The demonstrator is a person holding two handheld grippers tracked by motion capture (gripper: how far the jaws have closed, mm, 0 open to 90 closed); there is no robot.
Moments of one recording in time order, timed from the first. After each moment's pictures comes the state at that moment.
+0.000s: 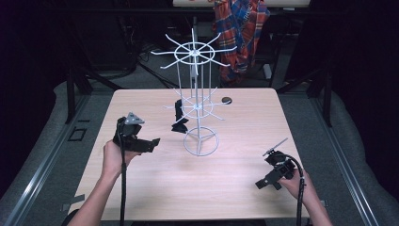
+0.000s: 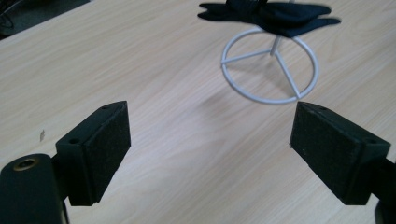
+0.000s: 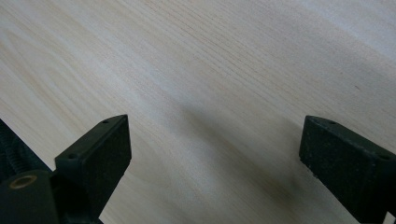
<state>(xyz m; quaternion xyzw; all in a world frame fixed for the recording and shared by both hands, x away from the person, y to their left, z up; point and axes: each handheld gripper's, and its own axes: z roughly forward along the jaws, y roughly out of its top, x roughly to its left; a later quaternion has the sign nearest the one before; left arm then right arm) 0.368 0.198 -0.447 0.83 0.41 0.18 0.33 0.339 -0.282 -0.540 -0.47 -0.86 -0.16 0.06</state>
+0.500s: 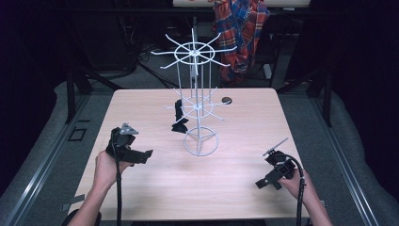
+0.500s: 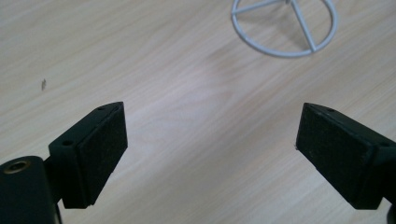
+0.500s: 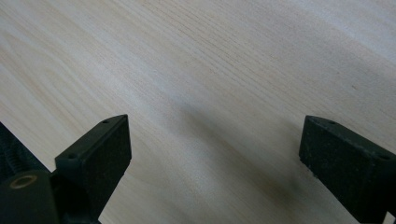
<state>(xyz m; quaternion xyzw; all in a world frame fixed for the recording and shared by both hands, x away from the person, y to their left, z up) 0.348 0.213 -0.468 0.84 0.43 0.17 0.29 0.340 -0.284 -0.539 -0.47 -0.87 -0.16 0.06</state>
